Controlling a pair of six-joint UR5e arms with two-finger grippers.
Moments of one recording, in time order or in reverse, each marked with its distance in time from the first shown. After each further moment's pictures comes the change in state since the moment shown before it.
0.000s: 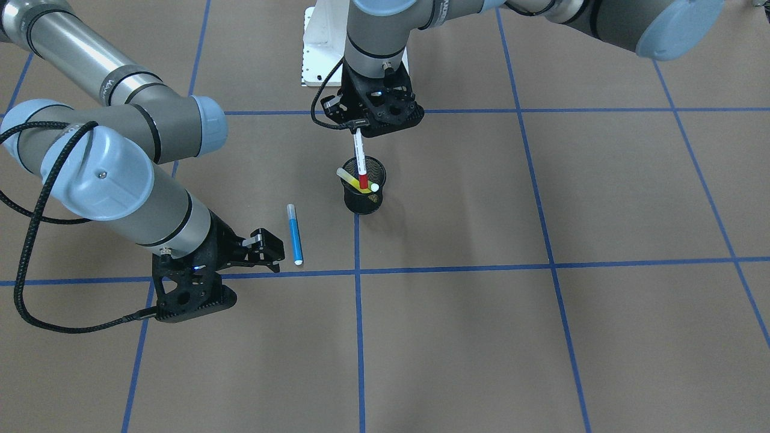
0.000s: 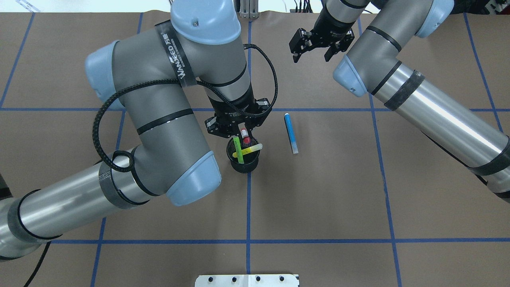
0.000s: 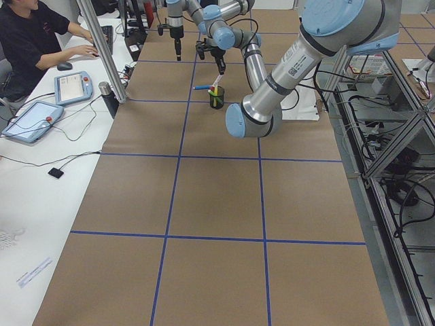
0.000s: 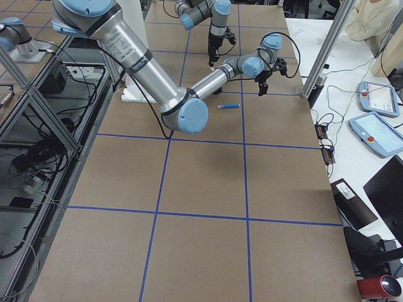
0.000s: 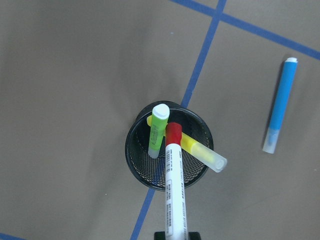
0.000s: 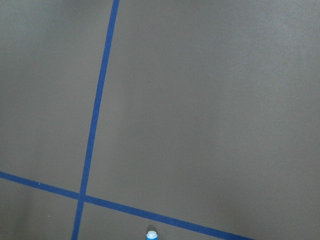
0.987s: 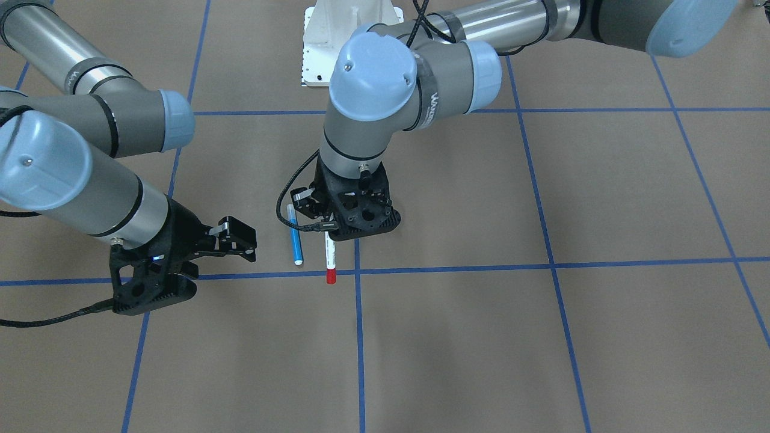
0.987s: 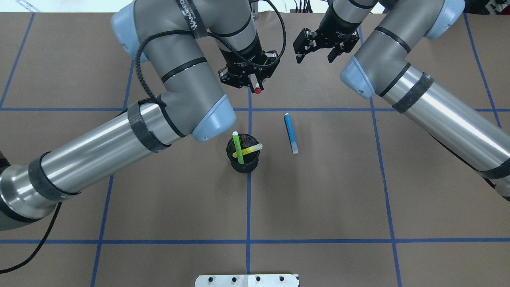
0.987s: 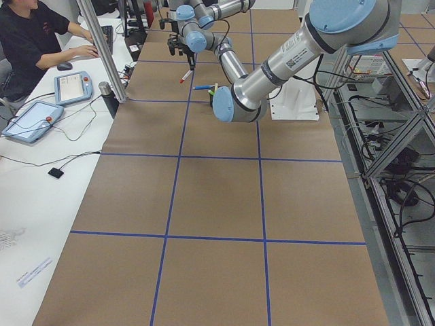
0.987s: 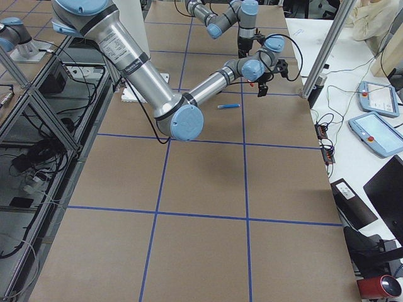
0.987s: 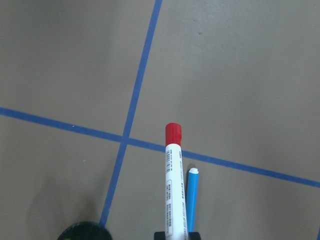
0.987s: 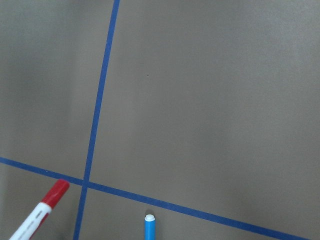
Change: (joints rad) left arm -0.092 -0.172 0.518 -0.434 0.007 0.094; right arm 0.063 -0.079 0.083 -0.004 0.110 -0.028
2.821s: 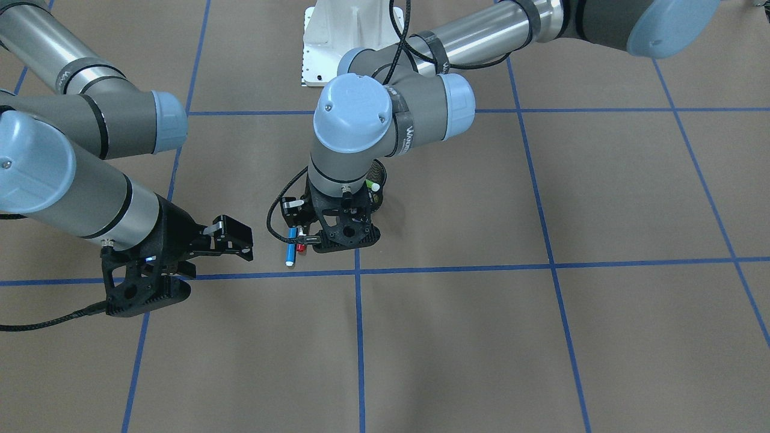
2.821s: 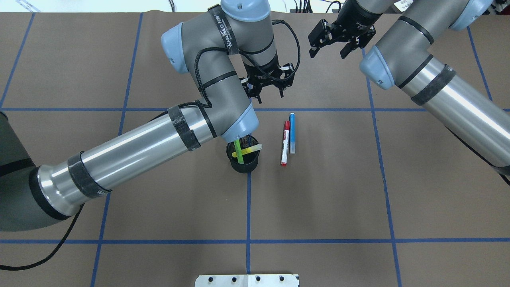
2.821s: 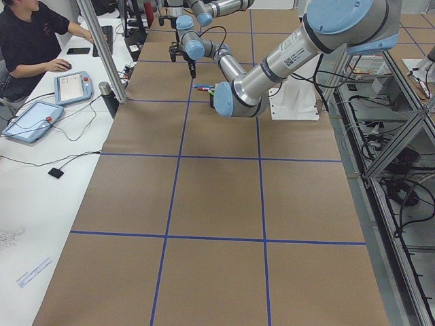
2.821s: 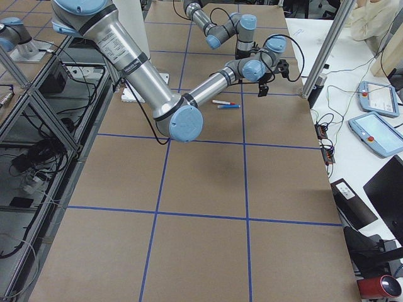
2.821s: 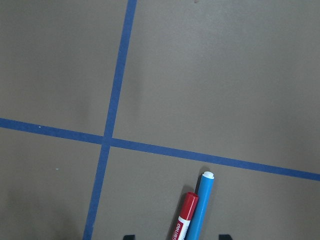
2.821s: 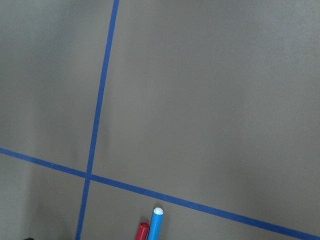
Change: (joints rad) left arm 0.009 0.001 0.034 -0.036 -0.029 0.061; right arm -0.006 0.043 -0.034 -0.002 0.005 0.014
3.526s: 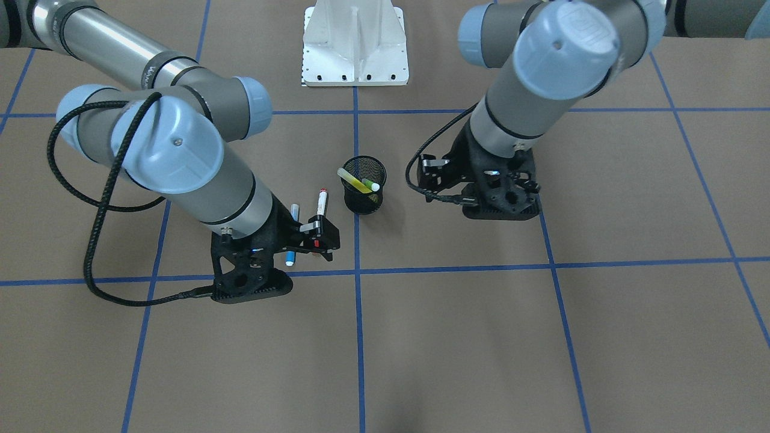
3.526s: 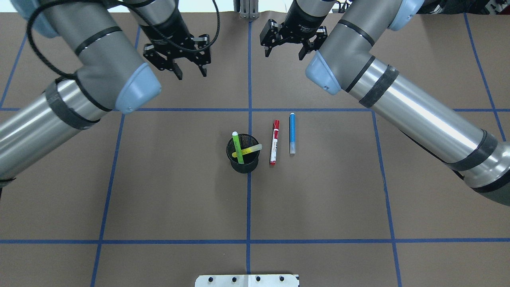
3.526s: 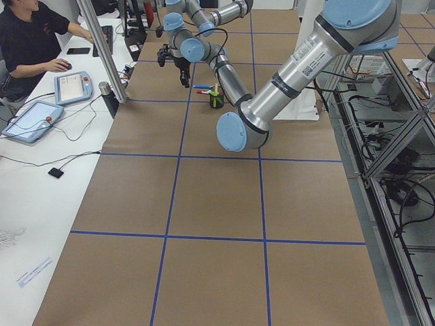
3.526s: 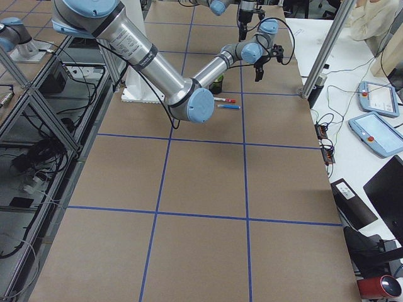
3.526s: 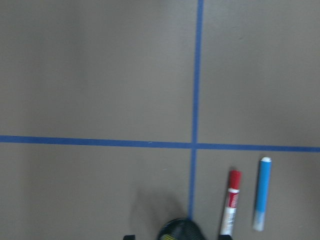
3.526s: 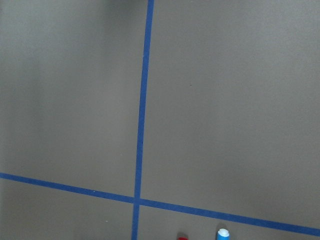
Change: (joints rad) left arm -0.204 0.342 -0.507 0.373 -0.144 0.427; right arm -0.124 0.161 -0.079 0.003 -0.150 0.241
